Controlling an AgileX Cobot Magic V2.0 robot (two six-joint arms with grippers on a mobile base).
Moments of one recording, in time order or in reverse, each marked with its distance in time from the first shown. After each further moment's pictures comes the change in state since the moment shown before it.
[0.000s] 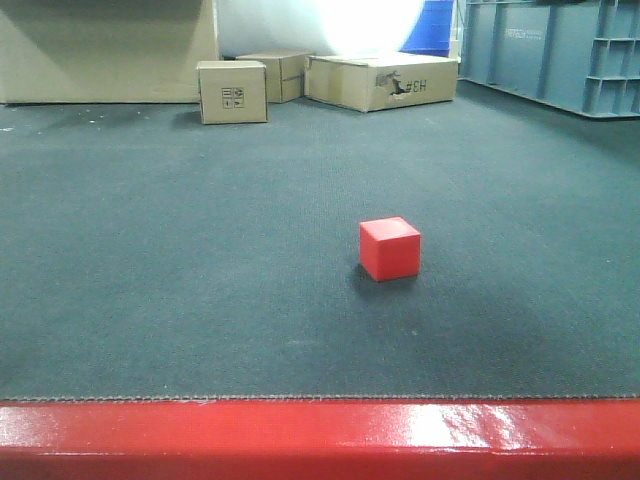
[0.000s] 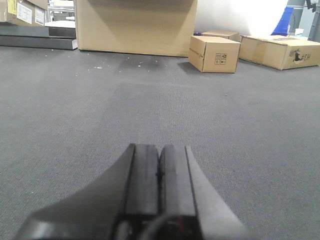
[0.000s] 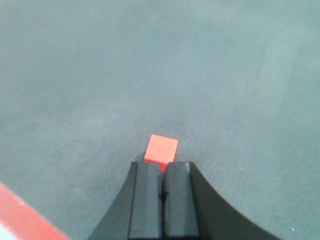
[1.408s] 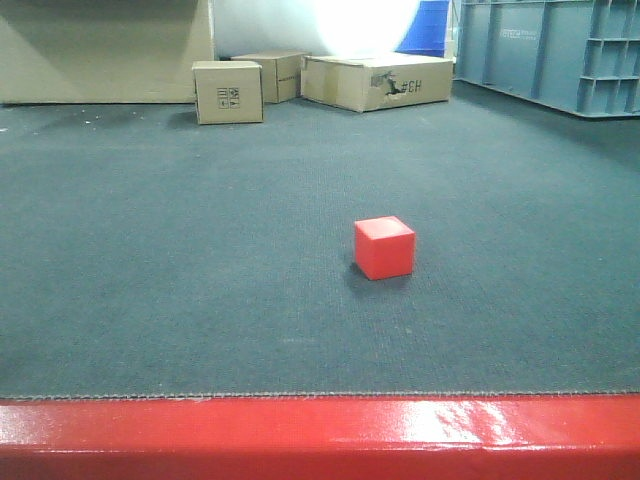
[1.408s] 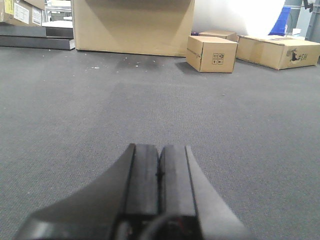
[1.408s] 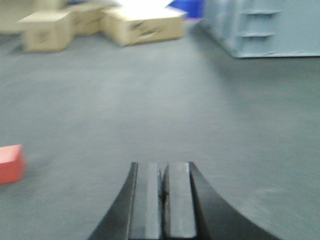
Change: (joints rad) left arm 0.000 0.000 0.000 0.000 0.000 0.000; right arm -0.568 -0.793 0.614 0.003 -0.189 0.000
